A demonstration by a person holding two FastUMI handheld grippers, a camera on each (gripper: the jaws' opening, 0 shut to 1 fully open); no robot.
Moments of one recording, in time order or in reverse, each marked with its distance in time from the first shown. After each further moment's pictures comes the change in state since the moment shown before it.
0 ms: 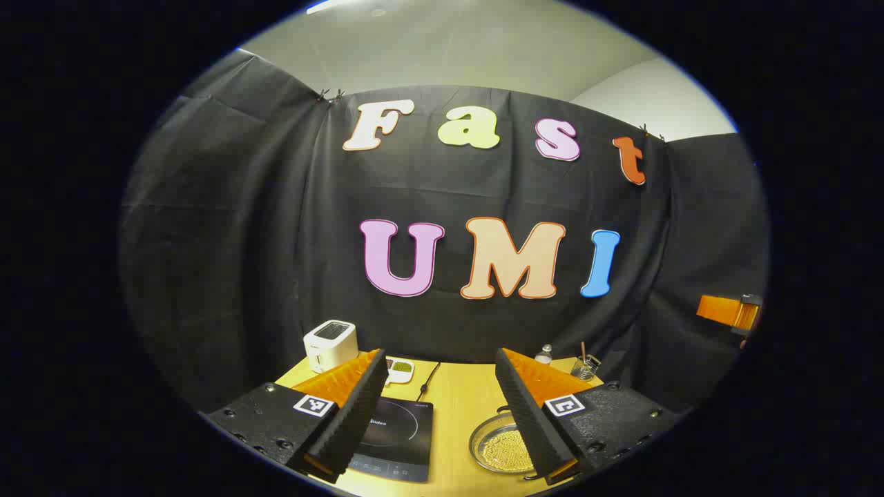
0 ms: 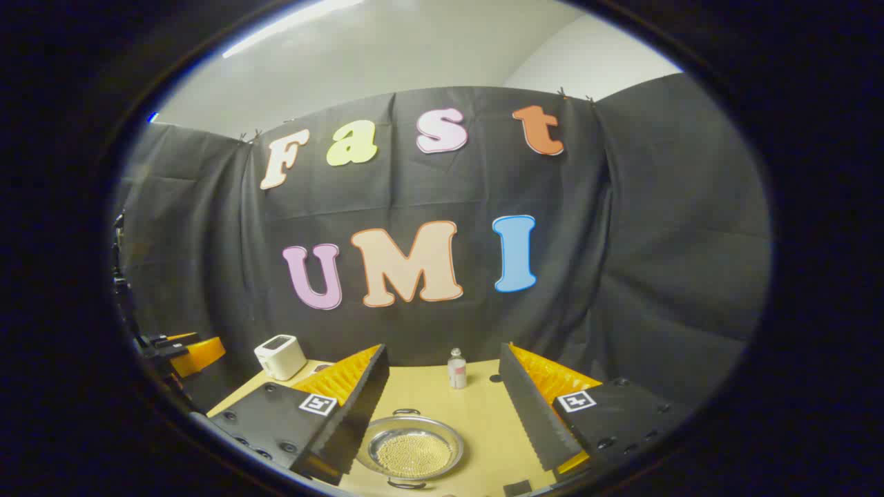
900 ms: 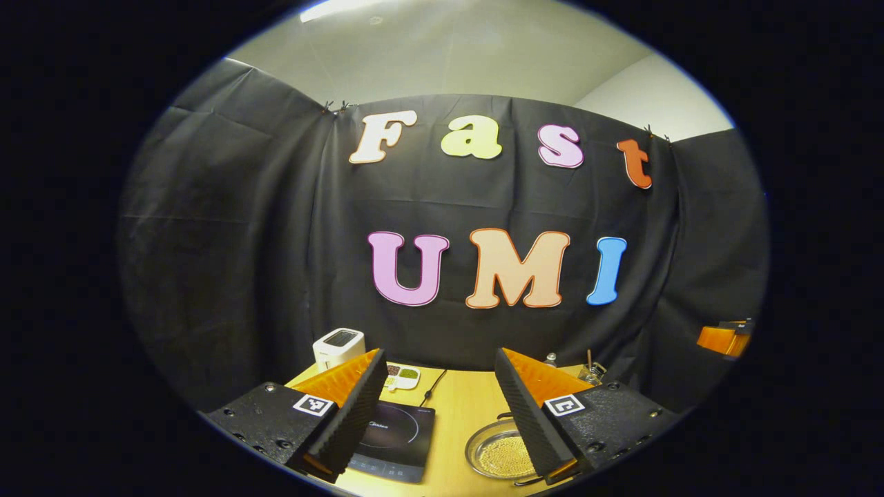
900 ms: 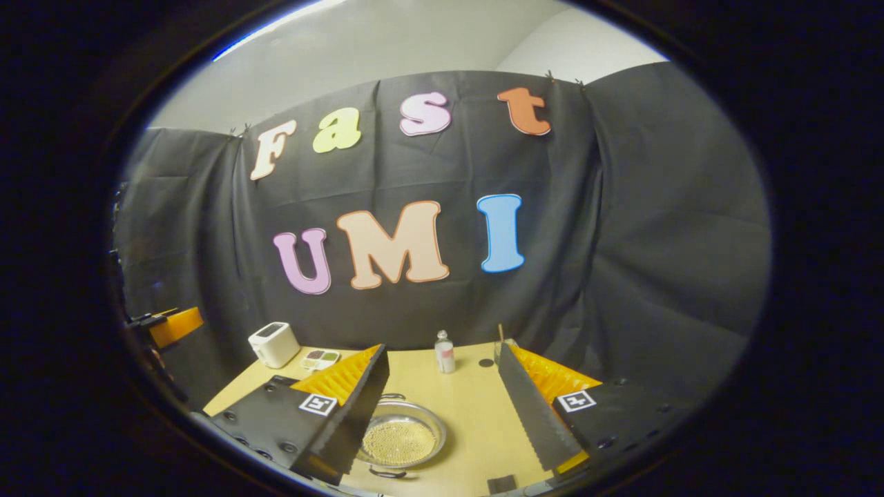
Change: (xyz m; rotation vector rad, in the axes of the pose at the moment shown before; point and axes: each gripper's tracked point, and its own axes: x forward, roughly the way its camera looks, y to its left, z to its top) left arm -0.013 -0.015 0.015 0.027 -0.036 0.070; right arm 0.004 -0.034 -0.026 0.009 0.080 0.017
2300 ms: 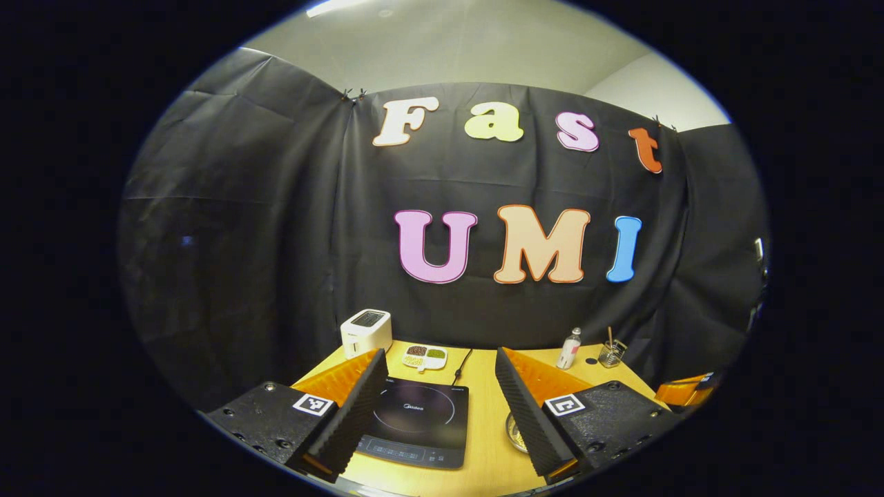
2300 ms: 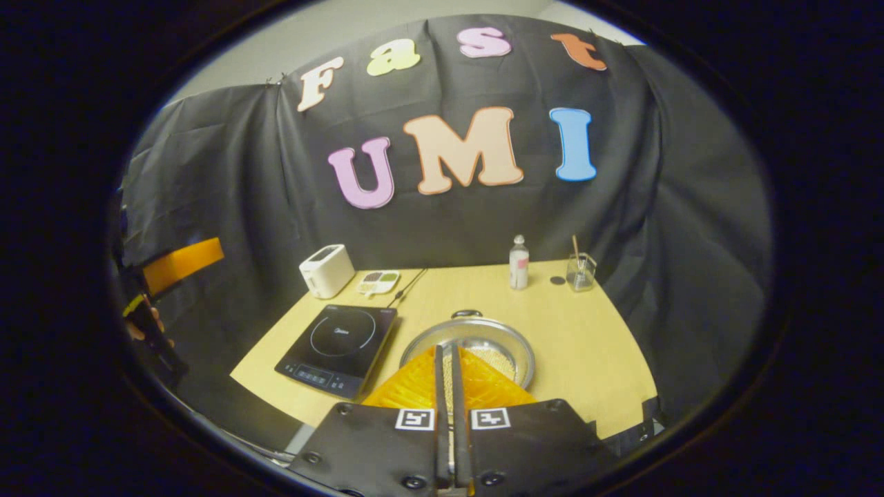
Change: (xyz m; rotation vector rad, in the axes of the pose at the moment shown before) left arm -0.027 0.077 -0.056 -0.004 0.057 0.031; right arm -0.024 0.130 -0.189 -0.024 0.343 0.175
